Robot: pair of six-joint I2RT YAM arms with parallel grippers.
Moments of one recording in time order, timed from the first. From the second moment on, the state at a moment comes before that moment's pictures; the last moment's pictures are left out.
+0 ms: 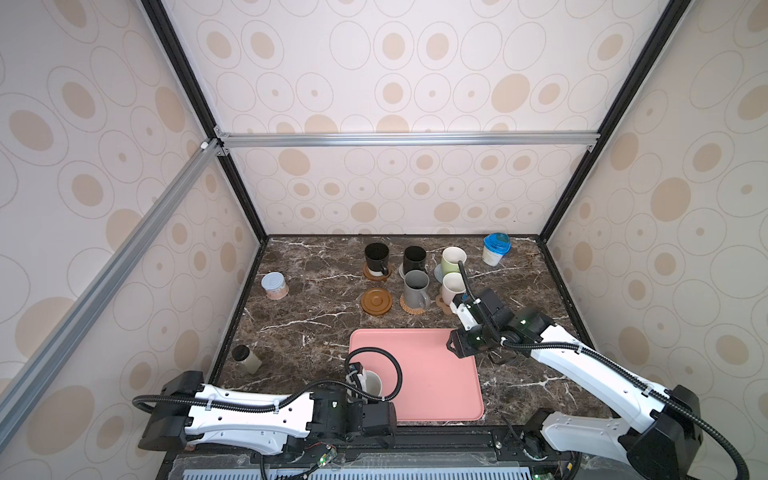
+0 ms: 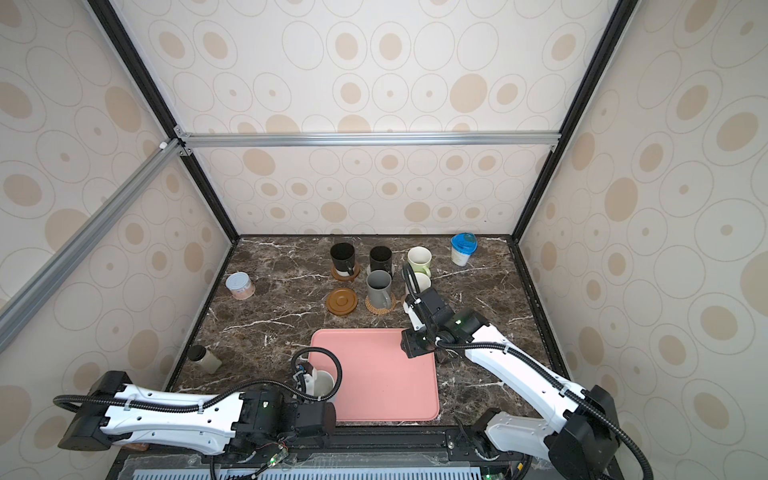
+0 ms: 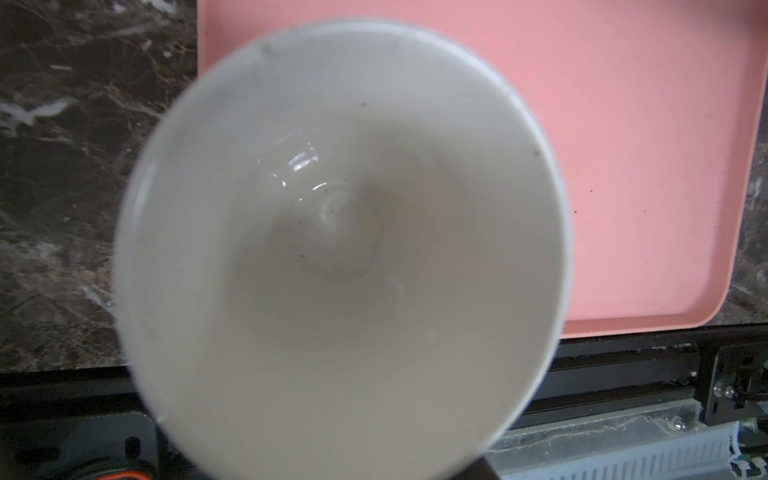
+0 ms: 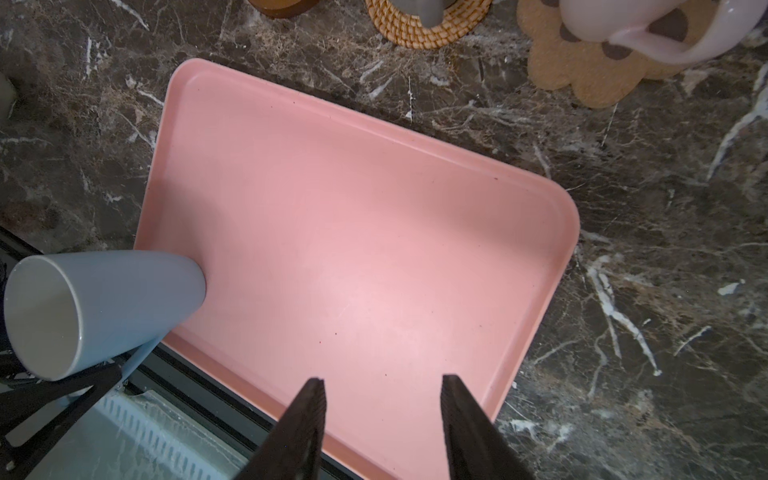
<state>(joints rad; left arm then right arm) -1.52 1.04 0.65 -0.91 -0.36 -1.61 0.67 1.19 0.98 -0.89 -0.11 0.38</state>
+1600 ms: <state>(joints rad) -1.49 1.09 0.68 -0.88 -0.45 -1.52 0.67 1.31 1.05 -0.88 -0.15 0.37</state>
